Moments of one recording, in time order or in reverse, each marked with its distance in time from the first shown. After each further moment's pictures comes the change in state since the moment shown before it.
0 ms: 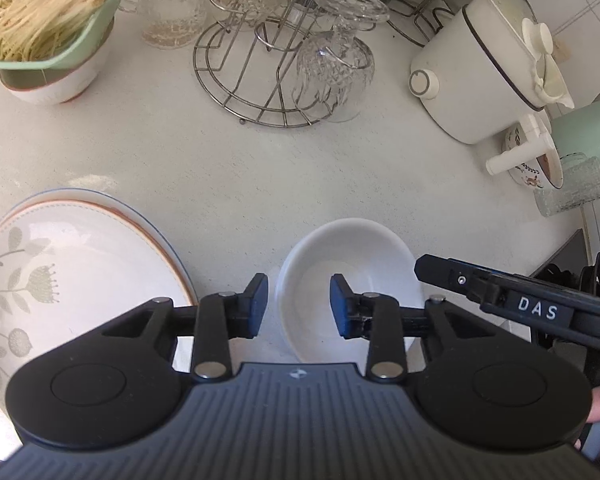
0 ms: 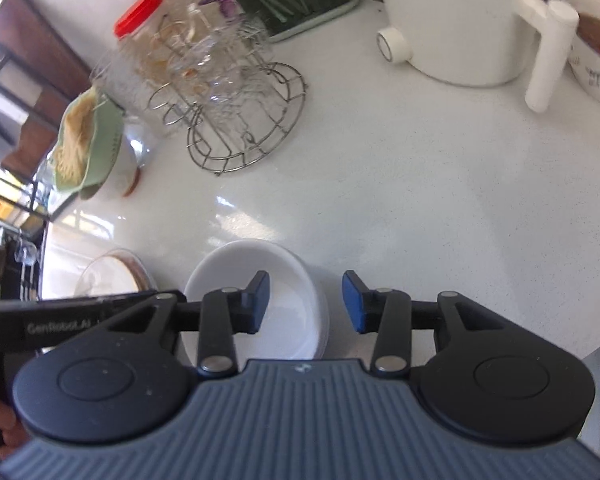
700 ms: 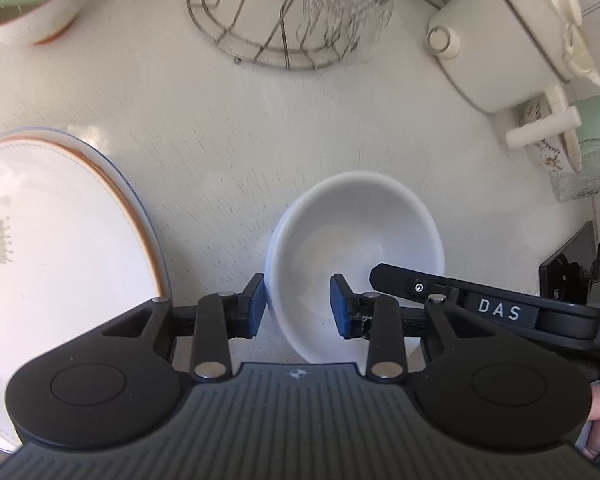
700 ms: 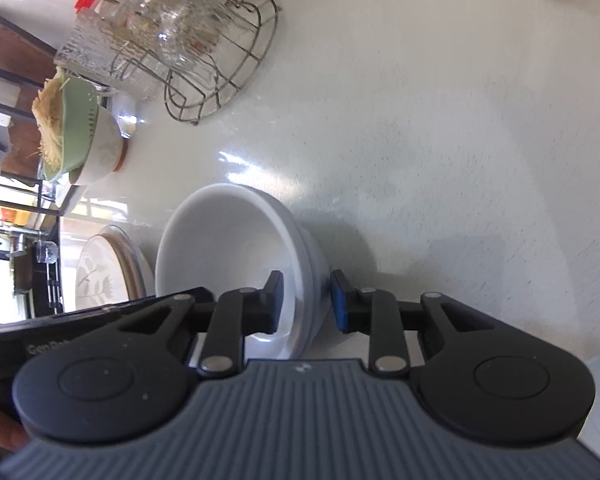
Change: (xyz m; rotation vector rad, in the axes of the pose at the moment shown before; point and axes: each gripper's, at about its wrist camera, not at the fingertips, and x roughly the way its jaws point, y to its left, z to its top) left arm 0.046 -0.001 -0.003 -0.045 0.100 0.006; right arm 0.052 -0.028 -0.019 0.126 0.157 0.106
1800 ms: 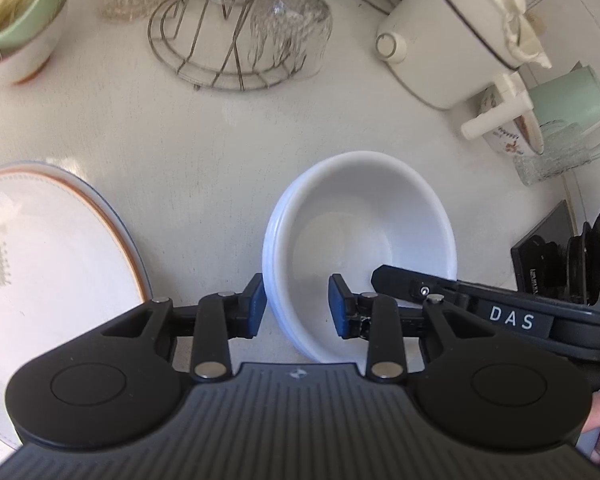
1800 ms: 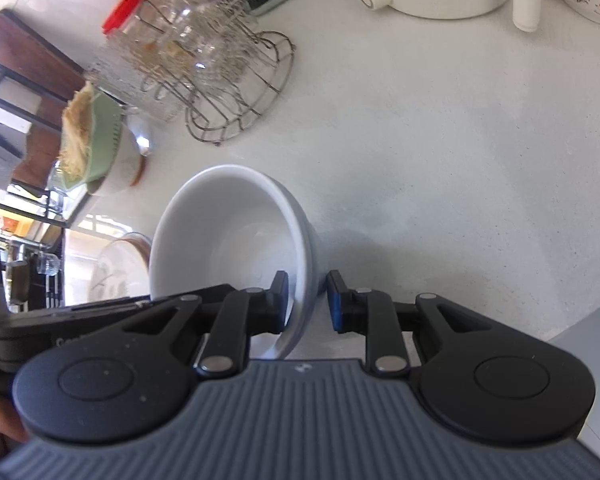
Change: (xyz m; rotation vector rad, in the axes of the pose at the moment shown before) left arm -0.031 -0.010 -0.005 0.101 -0.068 -0.075; right arm -0.039 0.019 -0.018 -0.022 -0.116 -0.017
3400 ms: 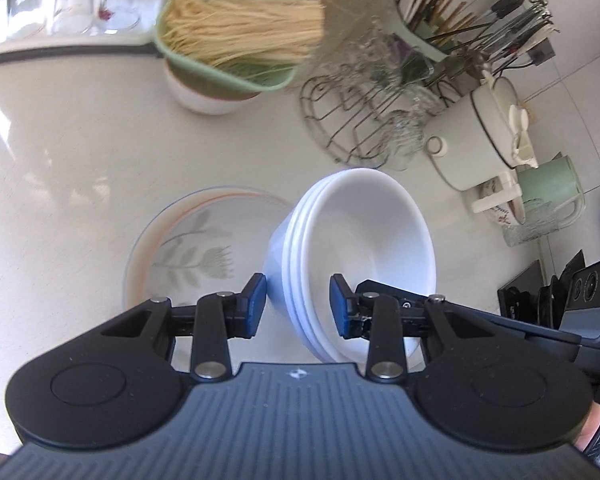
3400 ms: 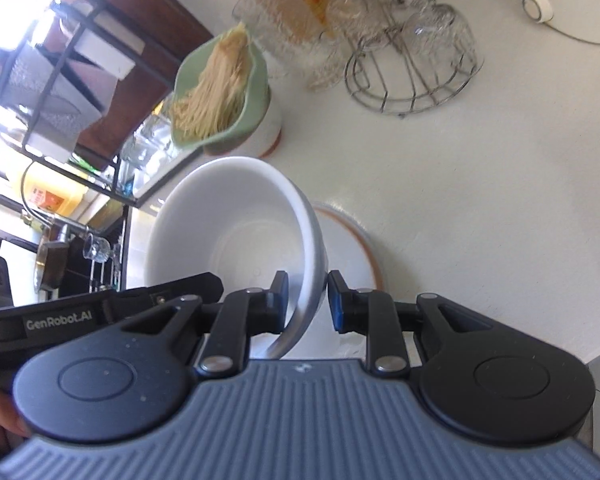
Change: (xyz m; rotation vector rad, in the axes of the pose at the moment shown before) left arm -0.134 0.170 -0.038 -0.120 -0.157 -0.076; right arm 0.032 0.166 -0.053 -0.094 -0.055 0.074
